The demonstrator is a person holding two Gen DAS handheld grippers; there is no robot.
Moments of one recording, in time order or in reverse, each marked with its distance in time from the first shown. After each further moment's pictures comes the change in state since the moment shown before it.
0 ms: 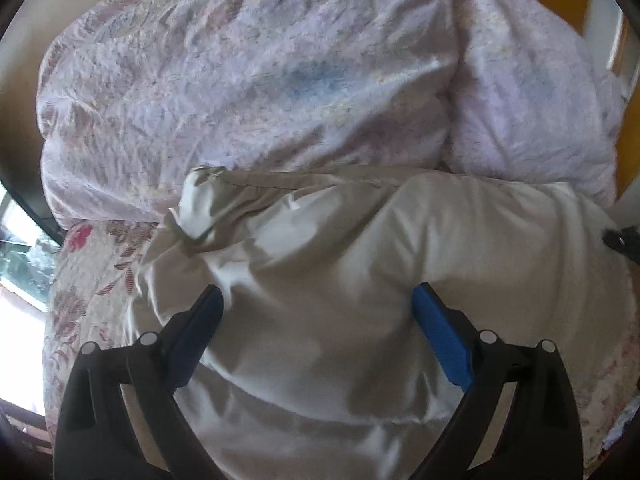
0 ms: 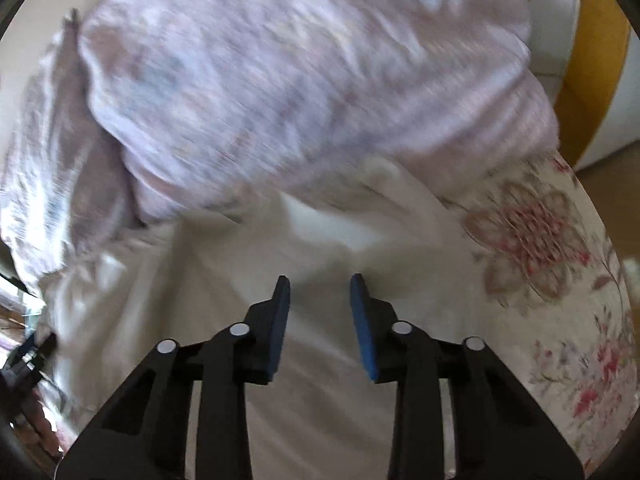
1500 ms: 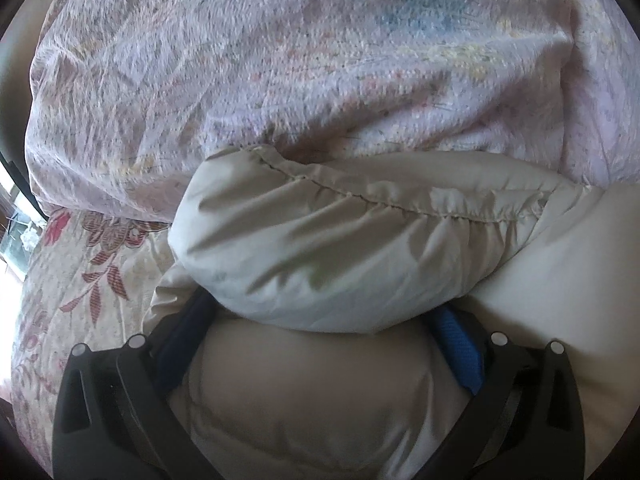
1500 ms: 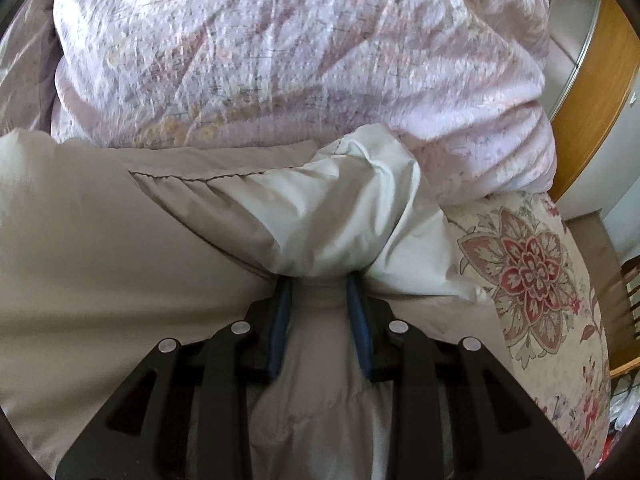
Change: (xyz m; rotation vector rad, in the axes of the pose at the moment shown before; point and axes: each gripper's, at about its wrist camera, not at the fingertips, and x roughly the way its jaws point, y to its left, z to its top) left arm 0.134 0.055 0.006 -0.083 -0.028 0.047; right arm 0.092 0.027 -0.044 -0.208 -0.132 -0.242
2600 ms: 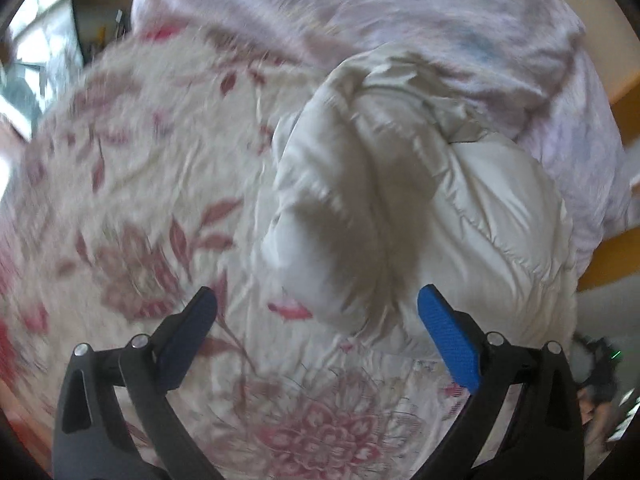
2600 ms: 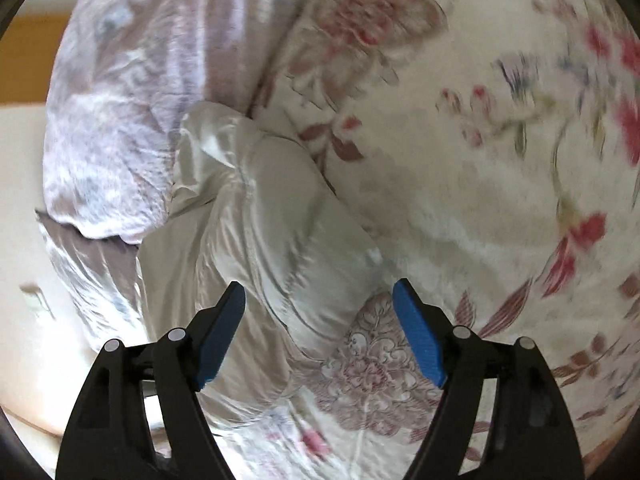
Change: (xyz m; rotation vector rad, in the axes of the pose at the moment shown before) left arm -0.108 0.092 -0.123 -0.425 0.248 -0.233; right arm -0.059 -0.156 -0.117 0.959 0.366 0.564
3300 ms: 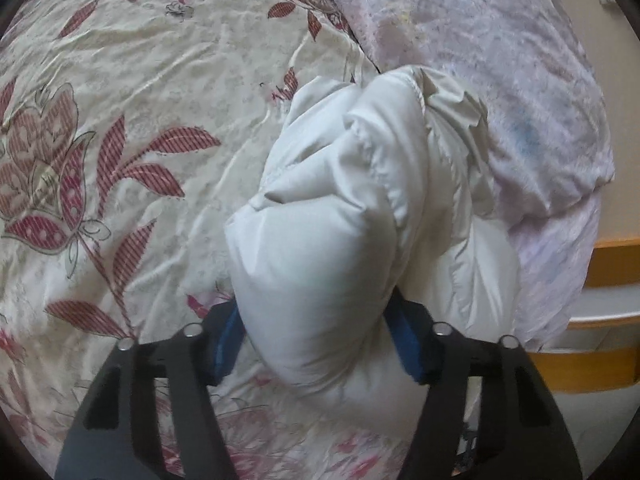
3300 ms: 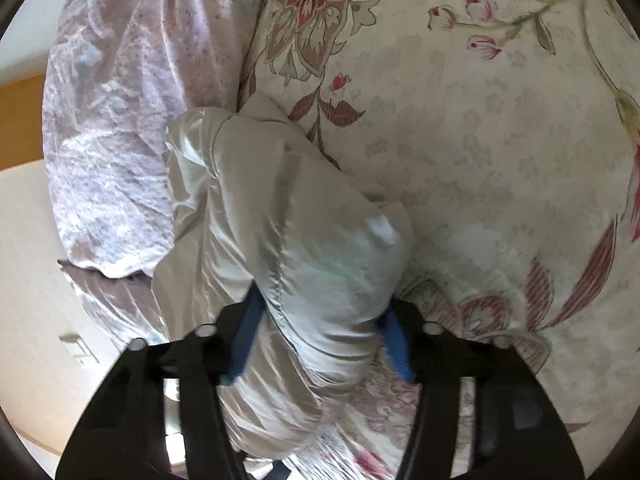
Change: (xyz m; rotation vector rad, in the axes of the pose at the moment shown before) left arm 0.049 0.028 -0.008 -0.448 -0.013 -0.260; right arm 0.026 -0.003 -0.006 0.180 -0.037 0.151
